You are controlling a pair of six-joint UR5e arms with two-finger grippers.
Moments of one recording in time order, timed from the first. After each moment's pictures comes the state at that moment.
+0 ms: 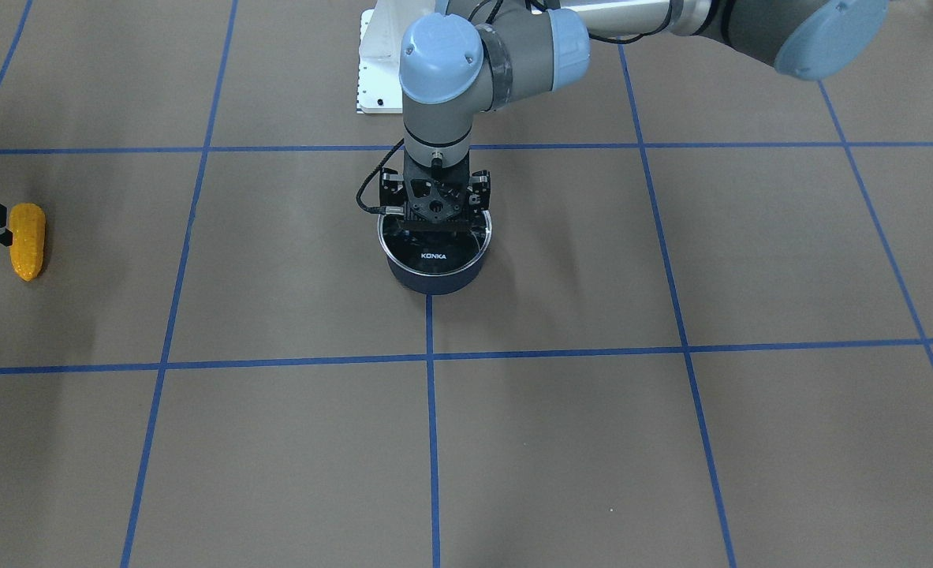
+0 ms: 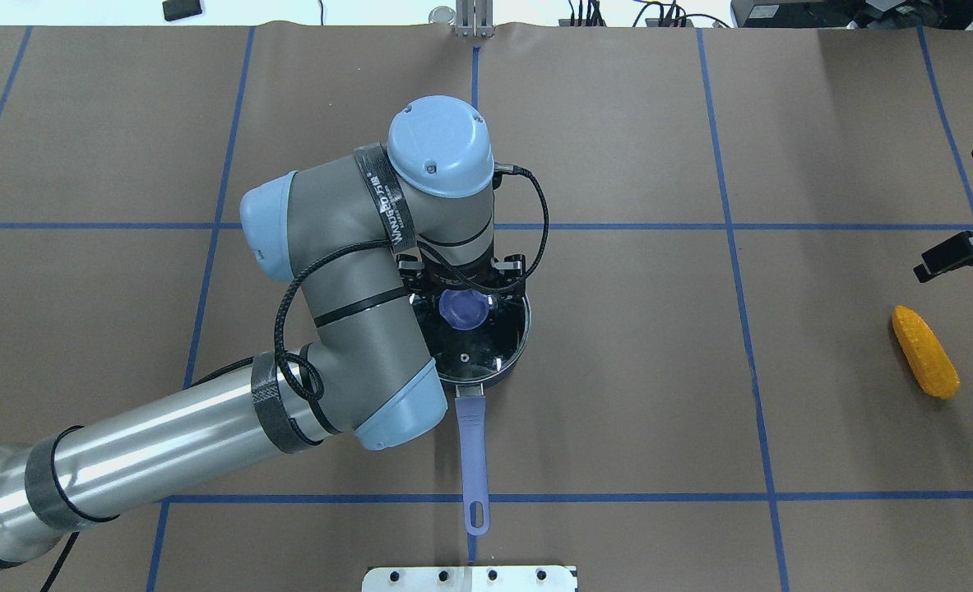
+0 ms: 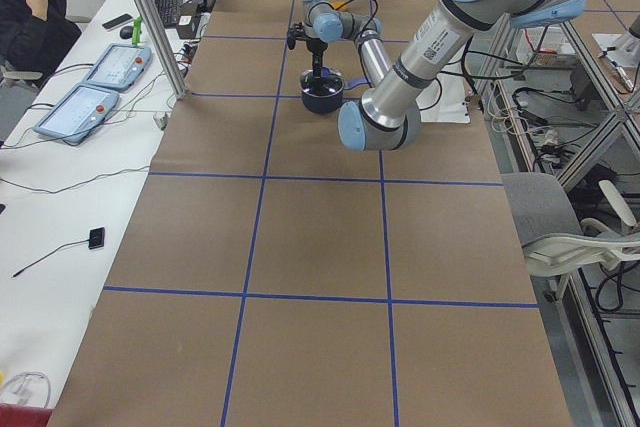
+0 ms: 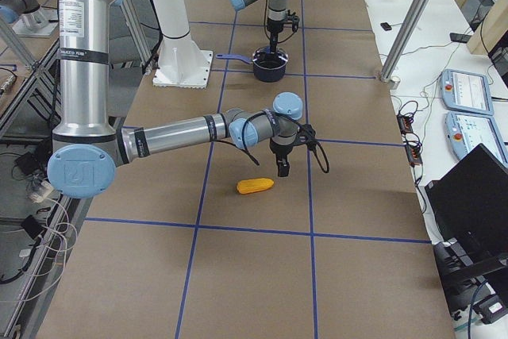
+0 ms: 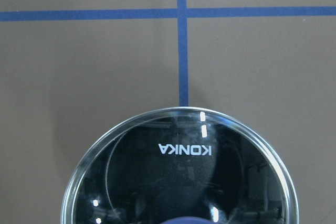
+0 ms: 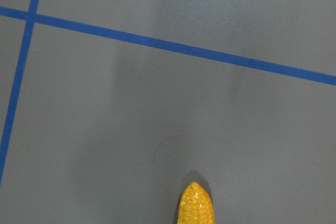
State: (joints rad) left arm -0.54 -2.50 -1.54 -1.43 -1.98 -1.16; right arm 1.17 -1.62 1.81 -1.38 2.30 0.33
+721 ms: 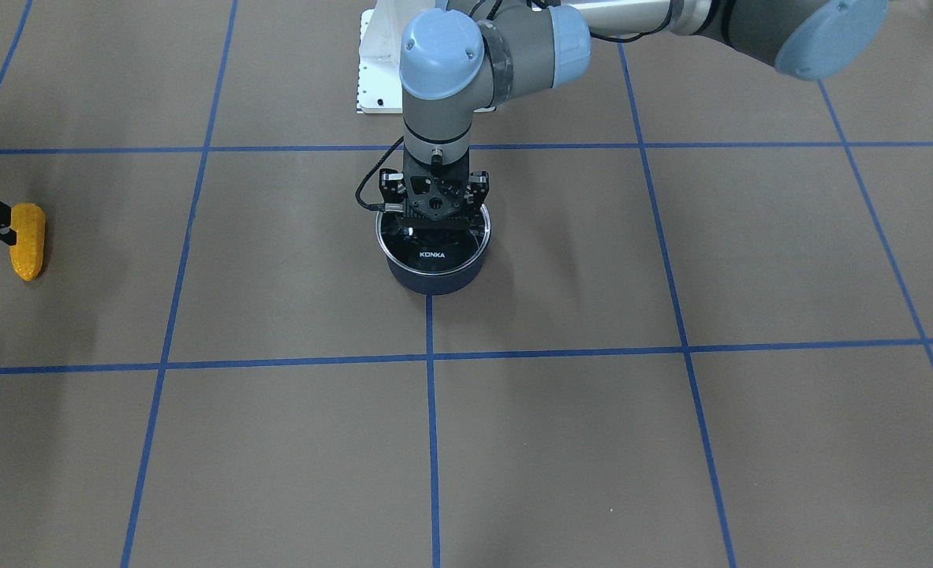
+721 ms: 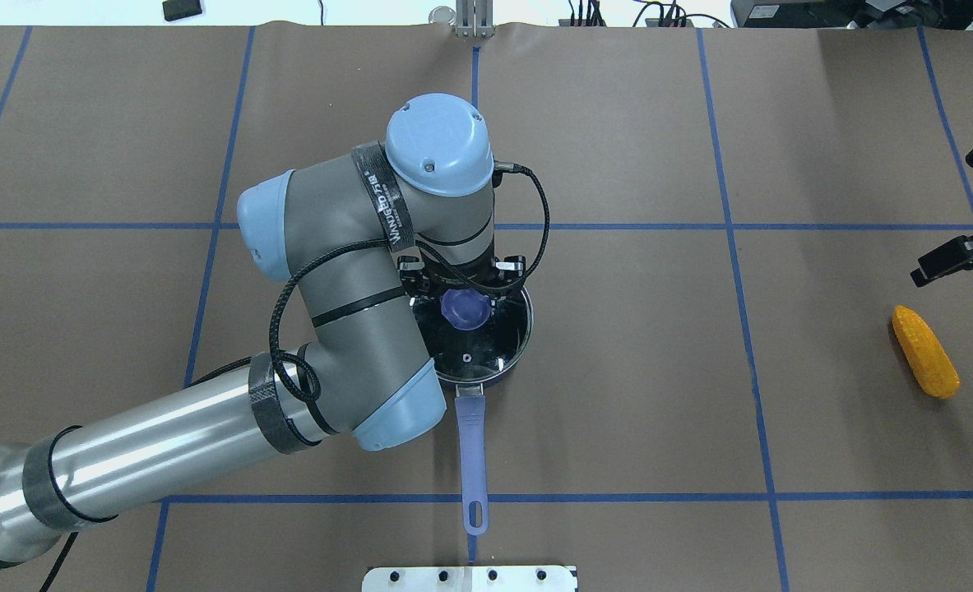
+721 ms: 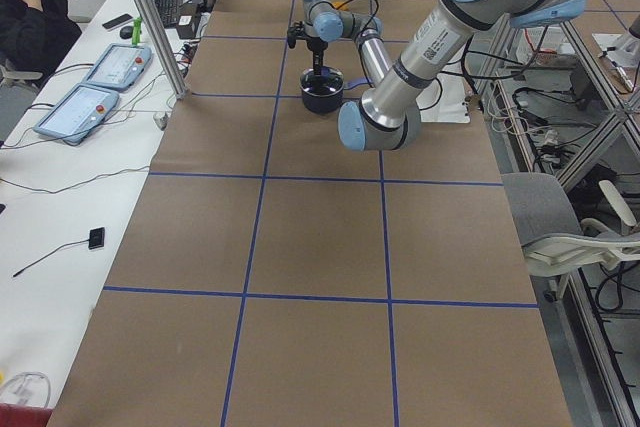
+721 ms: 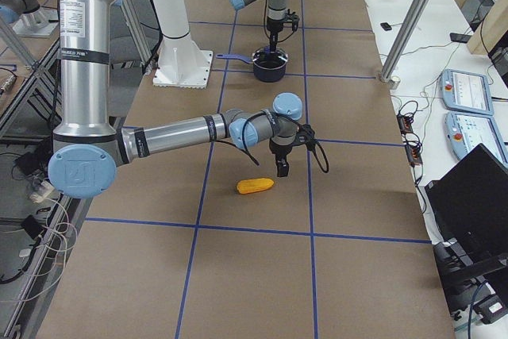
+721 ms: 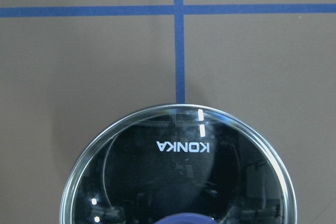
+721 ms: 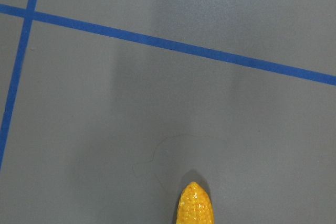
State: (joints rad) left arm -0.54 -2.49 -1.55 -1.43 -1.99 -1.16; right arm 1.15 -1.63 1.81 -1.38 2.29 0.32
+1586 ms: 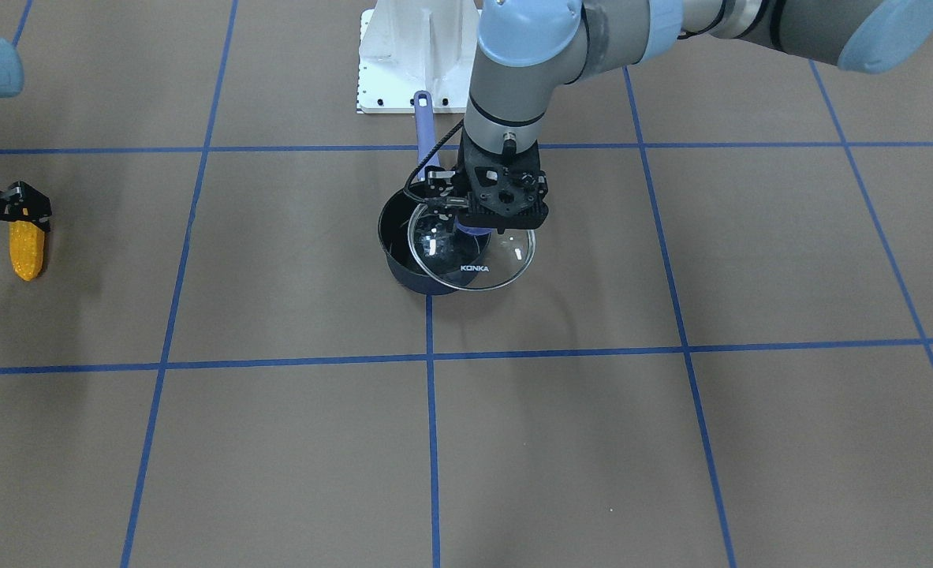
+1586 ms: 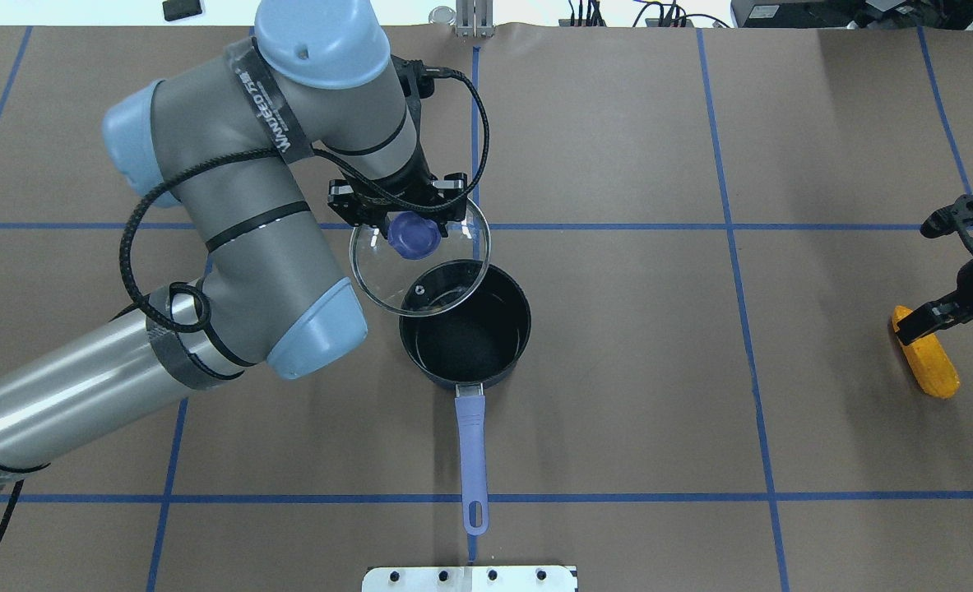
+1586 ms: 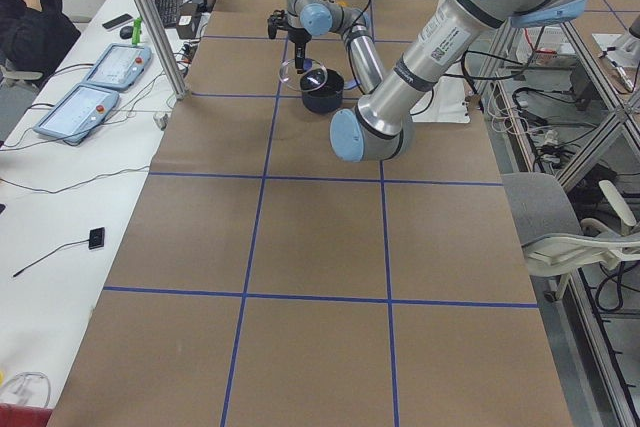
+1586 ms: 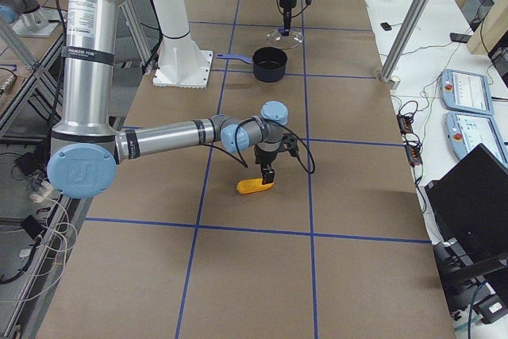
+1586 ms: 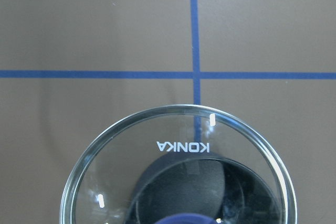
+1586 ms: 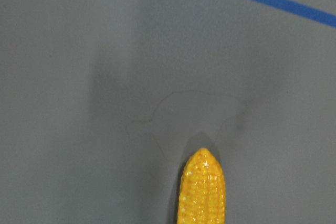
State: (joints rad) left arm -0.71 -2.42 -1.69 -1.39 -2.05 -1.08; right arm 0.99 -1.71 1.80 -1.33 2.18 0.32
